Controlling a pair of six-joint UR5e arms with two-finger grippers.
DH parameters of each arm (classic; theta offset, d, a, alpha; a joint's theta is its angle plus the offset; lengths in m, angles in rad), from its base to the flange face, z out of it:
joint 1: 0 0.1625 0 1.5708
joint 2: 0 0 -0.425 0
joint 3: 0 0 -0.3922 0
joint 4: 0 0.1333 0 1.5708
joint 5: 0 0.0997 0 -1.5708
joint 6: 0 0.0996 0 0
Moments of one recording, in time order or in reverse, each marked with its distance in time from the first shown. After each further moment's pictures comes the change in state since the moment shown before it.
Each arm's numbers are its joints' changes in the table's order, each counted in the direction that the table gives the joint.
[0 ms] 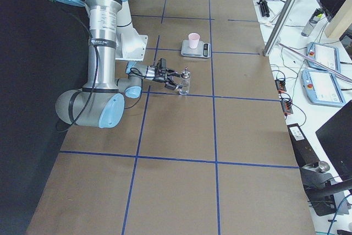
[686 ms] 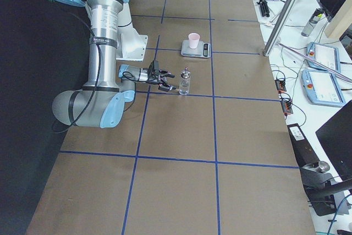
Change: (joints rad) left arm 0.001 0.000 0.000 -0.001 0.000 0.000; right arm -0.125 -0.081 0.002 0.153 -0.099 0.011
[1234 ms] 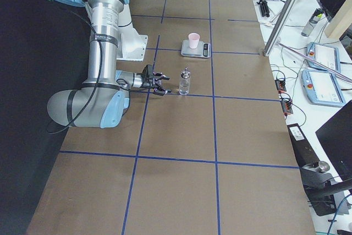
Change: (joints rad) left arm 0.000 0.000 -0.006 0.001 0.000 0.000; right arm -0.049 -0.111 -0.017 0.206 -0.021 -0.029
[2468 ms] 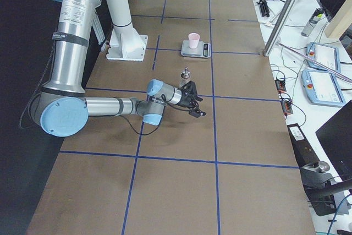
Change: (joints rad) left arm 0.000 0.000 -0.001 0.000 -0.001 0.000; right arm 0.872 0.156 -0.140 -0.020 1.026 -0.330
